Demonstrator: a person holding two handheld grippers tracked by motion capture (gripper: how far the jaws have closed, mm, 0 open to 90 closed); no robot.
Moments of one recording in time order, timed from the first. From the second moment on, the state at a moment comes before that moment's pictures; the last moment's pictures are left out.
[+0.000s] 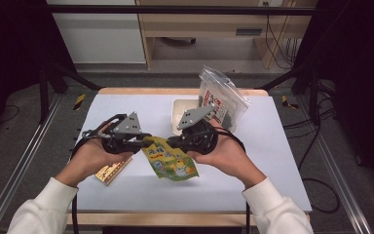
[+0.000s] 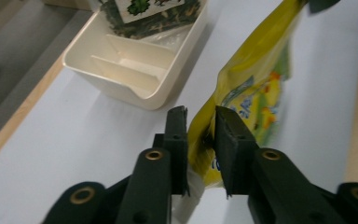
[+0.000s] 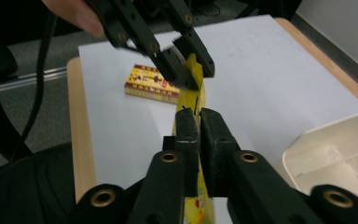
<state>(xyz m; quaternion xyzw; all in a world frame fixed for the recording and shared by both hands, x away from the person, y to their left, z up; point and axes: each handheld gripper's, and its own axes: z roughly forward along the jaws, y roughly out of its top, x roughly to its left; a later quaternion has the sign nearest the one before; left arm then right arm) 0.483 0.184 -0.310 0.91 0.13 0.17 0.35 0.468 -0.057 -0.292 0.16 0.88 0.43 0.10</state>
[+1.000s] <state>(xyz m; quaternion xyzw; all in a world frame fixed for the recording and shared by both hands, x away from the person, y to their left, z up) 0.469 0.181 -0.294 0.88 0.18 0.23 0.38 0.492 -0.085 -0.332 0.25 0.86 0.44 0.02</state>
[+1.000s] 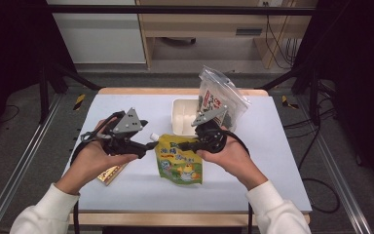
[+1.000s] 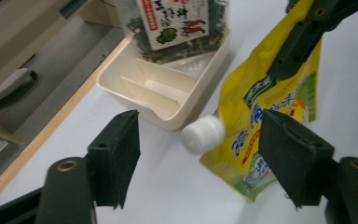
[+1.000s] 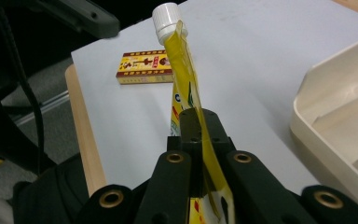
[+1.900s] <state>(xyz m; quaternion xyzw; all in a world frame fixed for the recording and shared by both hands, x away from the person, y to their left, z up) 0.432 0.263 -0.406 0.79 0.36 0.24 0.42 0.488 -0.143 -0.293 0.40 0.72 0.57 0.01</state>
